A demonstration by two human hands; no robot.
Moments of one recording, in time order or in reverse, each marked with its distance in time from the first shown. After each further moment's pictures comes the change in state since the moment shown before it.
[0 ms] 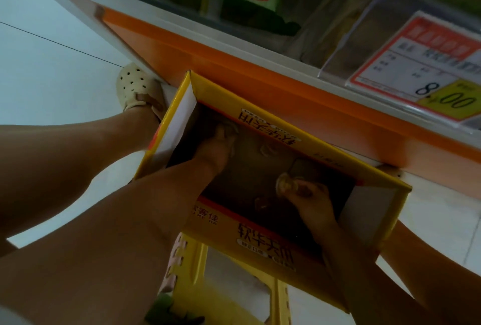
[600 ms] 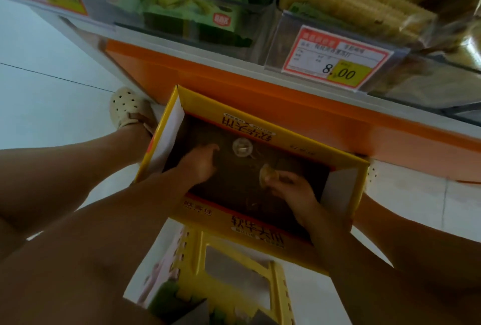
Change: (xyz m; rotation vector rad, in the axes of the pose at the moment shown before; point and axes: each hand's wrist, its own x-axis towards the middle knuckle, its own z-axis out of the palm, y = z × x) left_hand -0.040 -0.001 -0.037 0.058 -0.115 0.097; right_hand -0.037 -0.036 -0.005 0.371 -0.094 0.009
